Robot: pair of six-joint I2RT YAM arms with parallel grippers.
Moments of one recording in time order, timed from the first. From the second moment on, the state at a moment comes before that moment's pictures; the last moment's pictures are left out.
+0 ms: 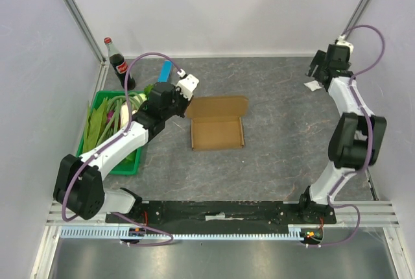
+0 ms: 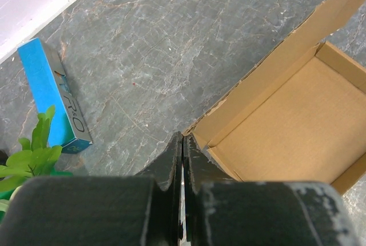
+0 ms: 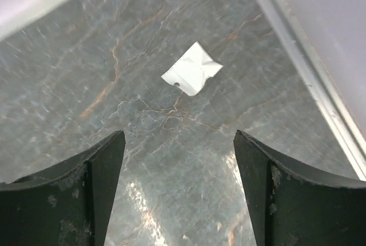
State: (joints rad) left arm -0.49 1.34 0.93 -0.02 0.05 0.28; right arm -0.16 1.71 1.42 -0.27 0.20 0.31
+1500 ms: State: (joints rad) left arm -0.59 1.39 0.99 -0.04 -0.10 0.12; right arm -0.17 2.31 1.79 -0.35 0.12 -0.49
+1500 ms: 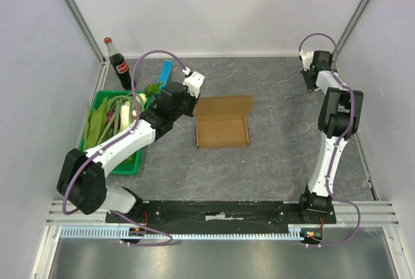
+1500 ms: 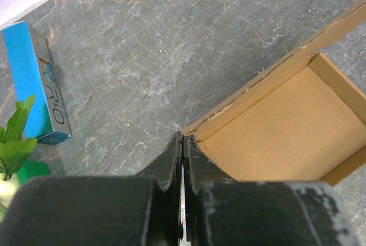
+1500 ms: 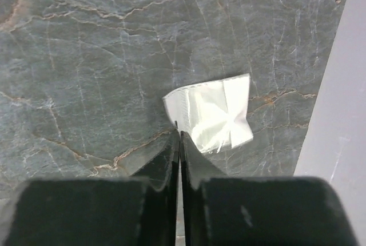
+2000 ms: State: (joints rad) left arm -0.60 1.39 0.99 -0.05 -0.12 0.12; right arm -0.06 1.88 1.52 -0.46 0.12 0.08
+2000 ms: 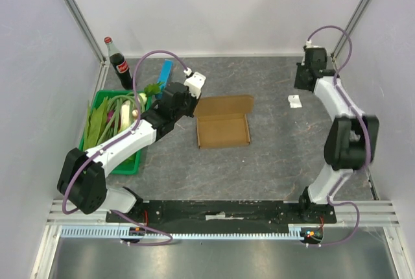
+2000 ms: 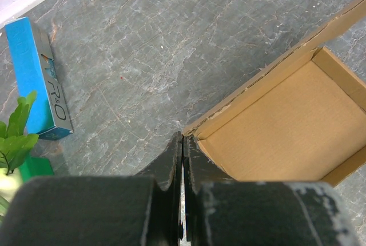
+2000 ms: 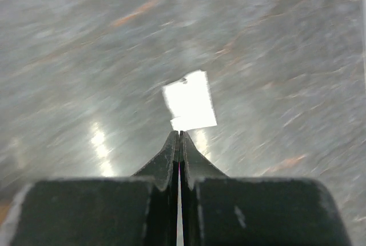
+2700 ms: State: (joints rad) left arm -0.64 1.39 0.98 -0.04 -0.18 0.13; right arm 0.20 1.45 0.99 -0.43 0.27 0.29
